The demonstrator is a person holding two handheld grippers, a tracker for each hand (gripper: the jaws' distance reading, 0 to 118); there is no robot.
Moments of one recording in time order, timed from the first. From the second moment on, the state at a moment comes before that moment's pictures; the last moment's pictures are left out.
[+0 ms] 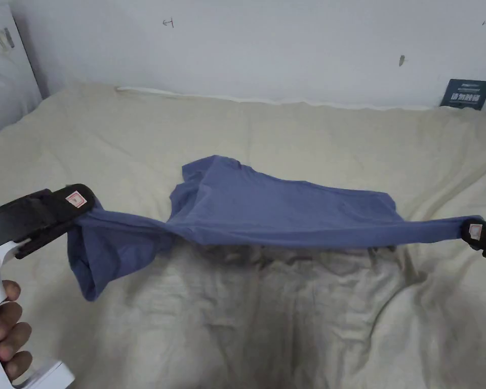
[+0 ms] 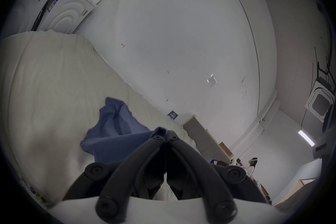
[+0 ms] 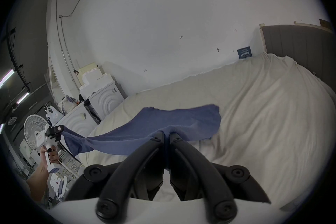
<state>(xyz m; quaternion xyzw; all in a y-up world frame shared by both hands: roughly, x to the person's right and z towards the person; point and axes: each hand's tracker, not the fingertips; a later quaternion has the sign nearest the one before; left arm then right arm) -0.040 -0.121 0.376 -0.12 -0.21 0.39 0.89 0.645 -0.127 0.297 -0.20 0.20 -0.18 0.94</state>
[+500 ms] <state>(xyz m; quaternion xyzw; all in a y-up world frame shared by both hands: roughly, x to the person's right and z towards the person) -0.033 -0.184 0.467 -0.21 -0.19 0.38 0.88 0.629 -0.186 0.392 -0.26 0.20 -0.17 0.93</state>
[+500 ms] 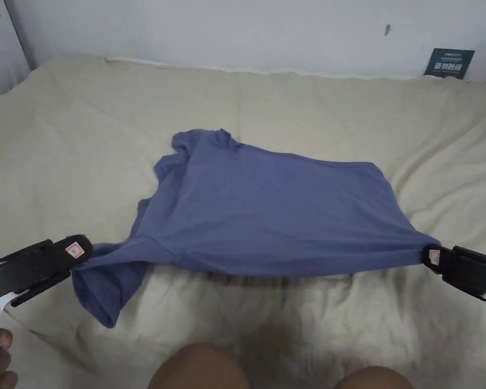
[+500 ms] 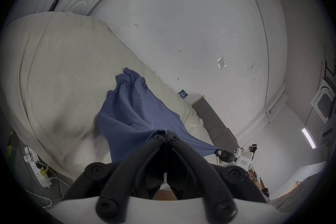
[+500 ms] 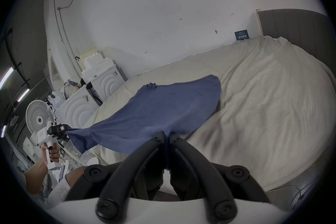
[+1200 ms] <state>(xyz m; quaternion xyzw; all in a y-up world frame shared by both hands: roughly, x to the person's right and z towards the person) -0.020 -0.285 0.426 -0.36 -0.14 0.35 0.86 0.639 -0.291 0.376 -0.37 0.17 -0.12 0.90</state>
